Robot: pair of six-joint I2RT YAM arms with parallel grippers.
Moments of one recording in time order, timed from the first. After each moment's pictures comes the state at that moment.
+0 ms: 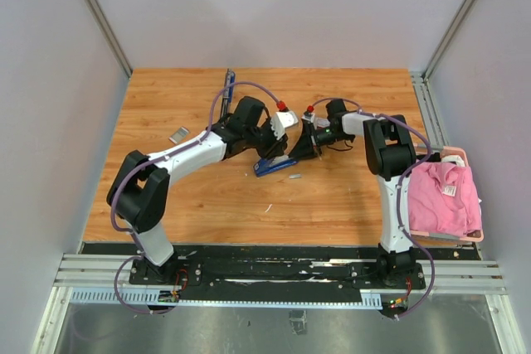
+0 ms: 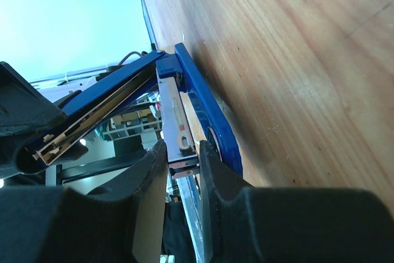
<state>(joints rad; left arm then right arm) -0.63 1.72 1.22 -0.19 0.41 0.37 0.22 2.34 1.55 -0.55 -1.28 0.20</state>
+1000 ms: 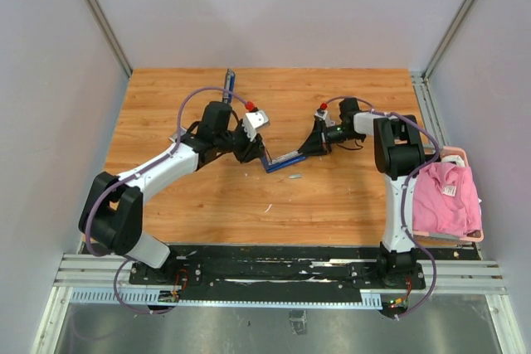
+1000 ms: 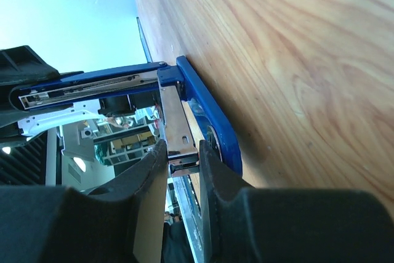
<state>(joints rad) -0.49 1.51 1.00 -0.11 0.50 0.34 0.14 2.31 1.52 -0.51 -1.24 0.23</state>
